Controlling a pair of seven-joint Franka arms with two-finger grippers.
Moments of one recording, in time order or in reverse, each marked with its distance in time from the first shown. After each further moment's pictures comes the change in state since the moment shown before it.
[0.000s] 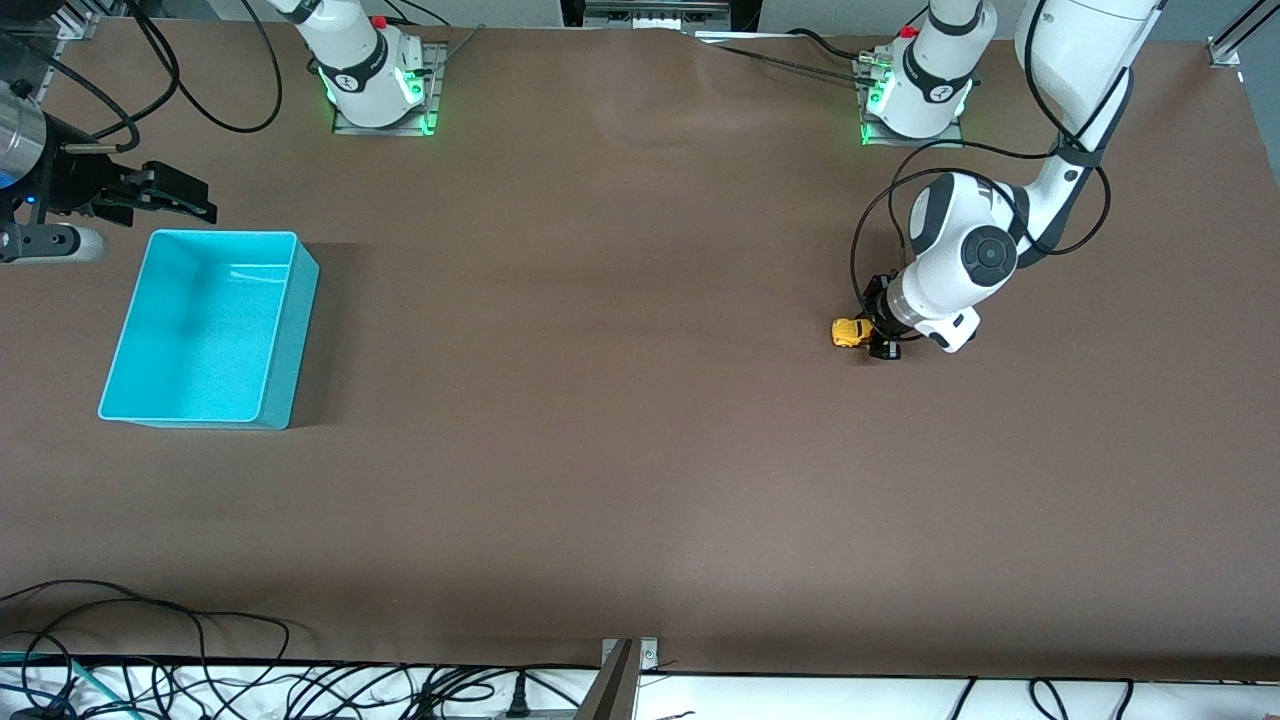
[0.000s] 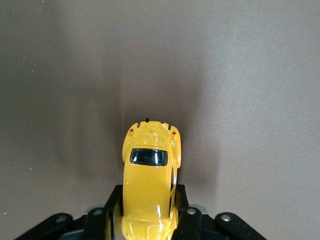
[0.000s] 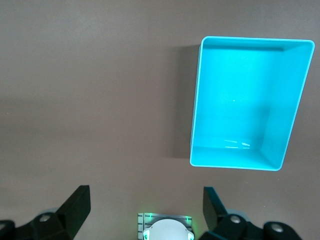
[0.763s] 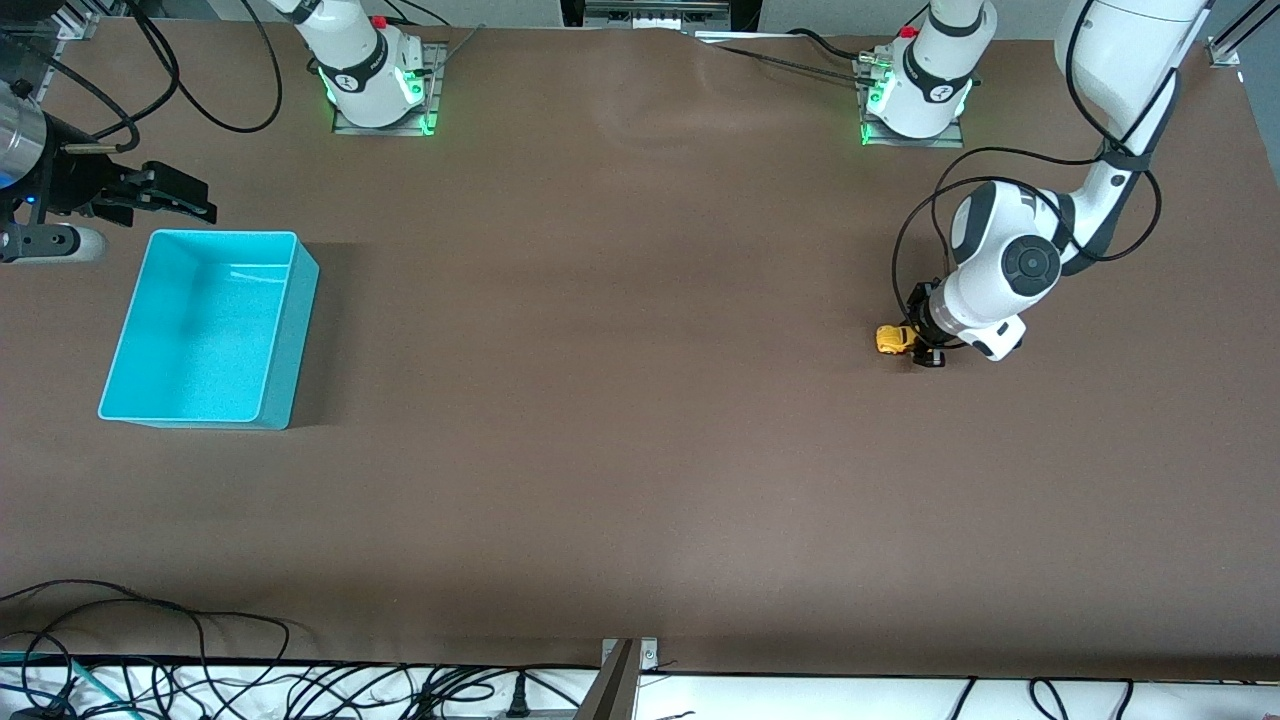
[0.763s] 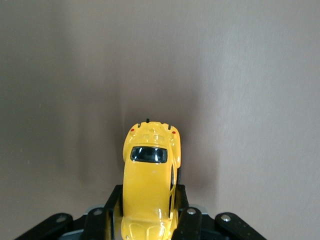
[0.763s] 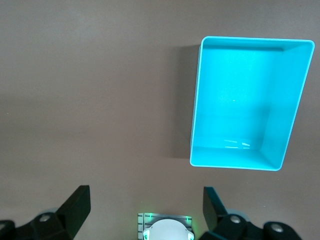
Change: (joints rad) left arm 0.144 0.001 0.003 0.007 0.189 -0.036 0.002; right arm 0.000 0.000 0.000 0.000 0.000 0.000 0.000
